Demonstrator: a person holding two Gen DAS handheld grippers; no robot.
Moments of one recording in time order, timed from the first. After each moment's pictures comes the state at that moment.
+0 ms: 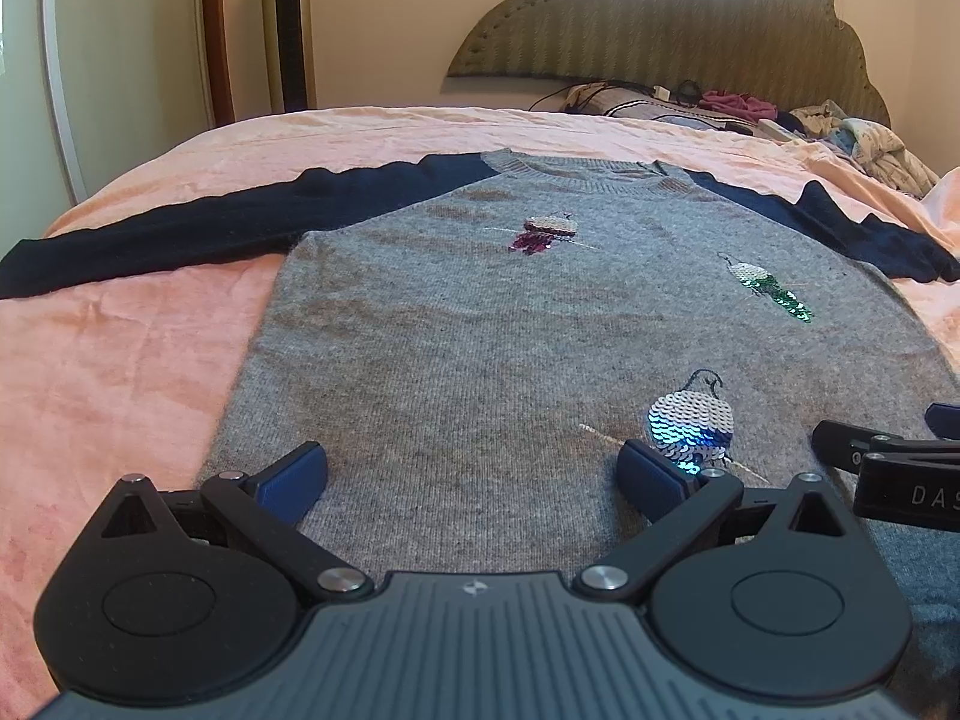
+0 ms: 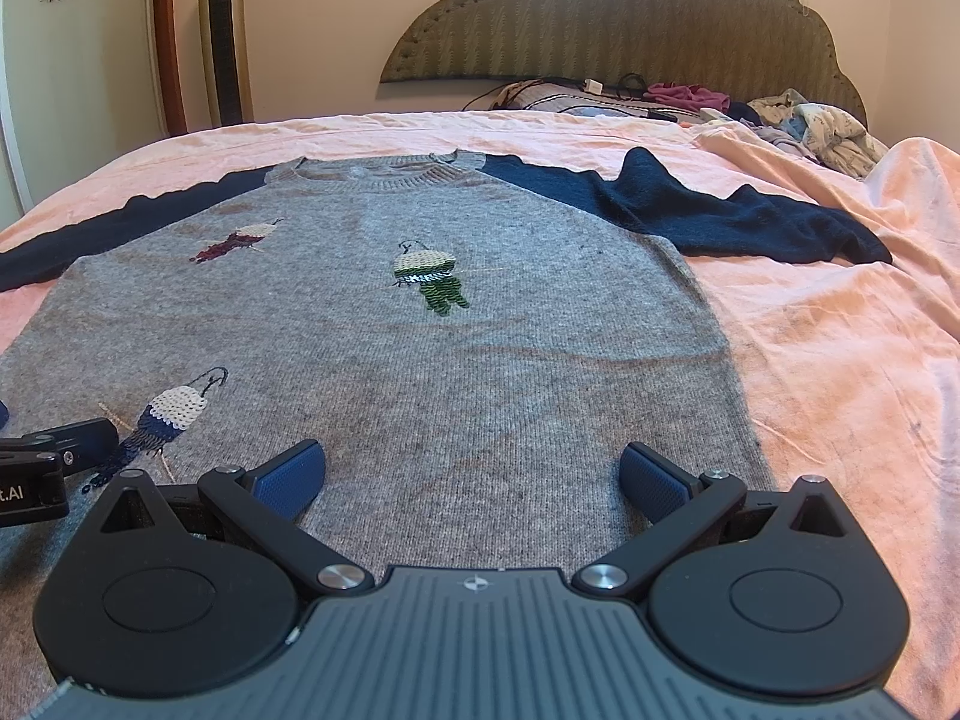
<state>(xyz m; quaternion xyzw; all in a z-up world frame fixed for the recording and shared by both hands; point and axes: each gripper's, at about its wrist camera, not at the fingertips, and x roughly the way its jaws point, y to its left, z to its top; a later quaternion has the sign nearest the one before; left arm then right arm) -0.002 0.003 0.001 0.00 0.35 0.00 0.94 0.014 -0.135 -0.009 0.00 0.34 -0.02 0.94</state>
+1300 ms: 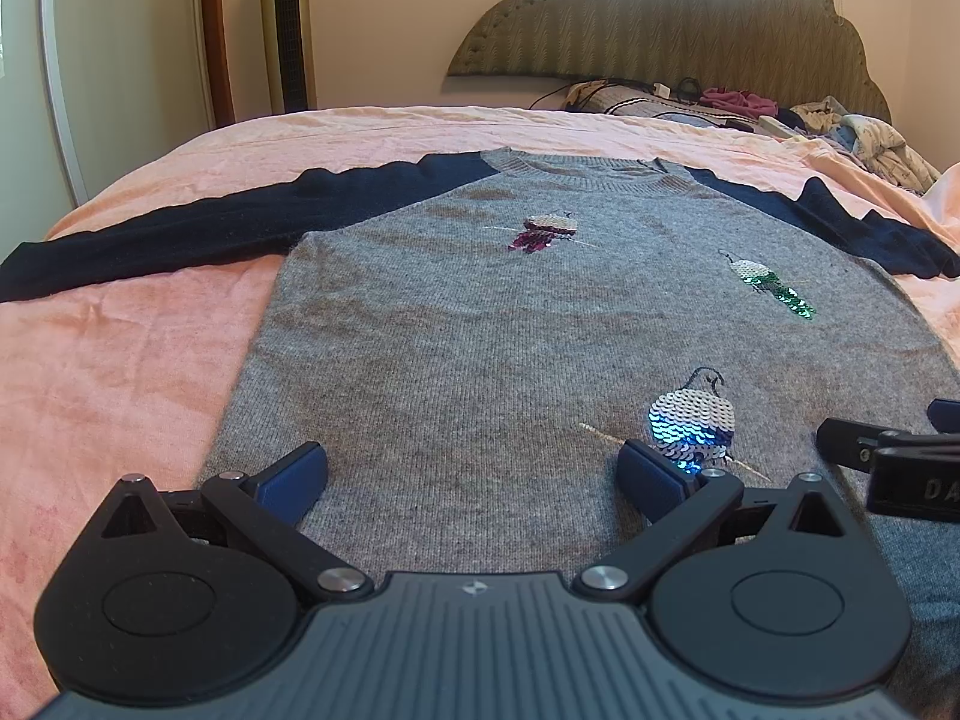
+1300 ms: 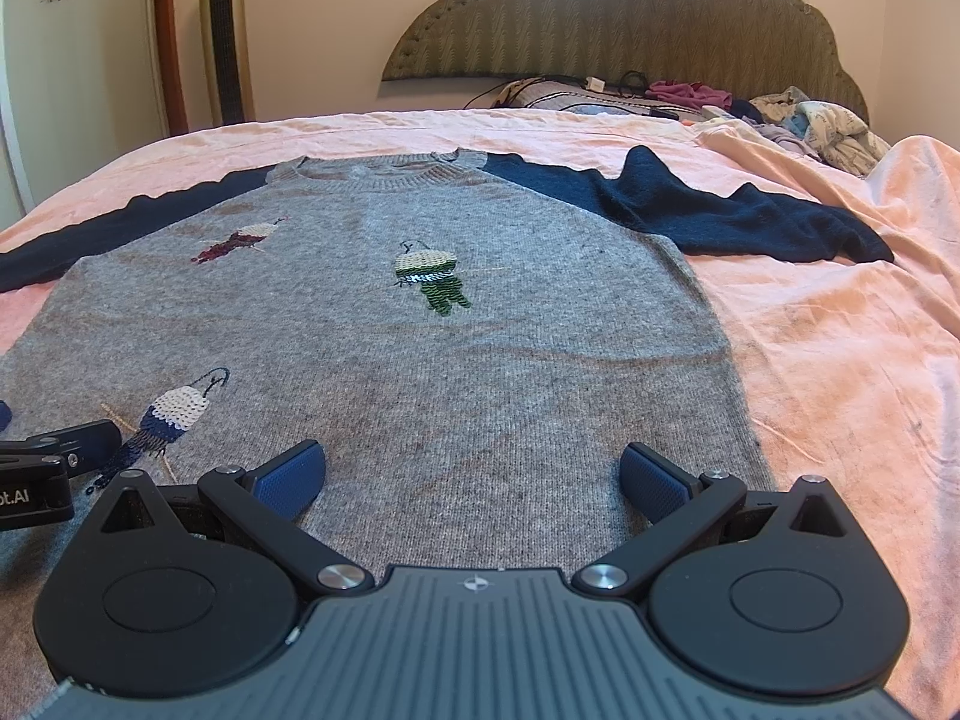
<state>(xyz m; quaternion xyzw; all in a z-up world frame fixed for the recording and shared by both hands) -0.002 0.001 0.001 0.00 0.35 0.00 0.94 0.017 -0.141 -0.004 0.01 0.35 0.01 0.94</state>
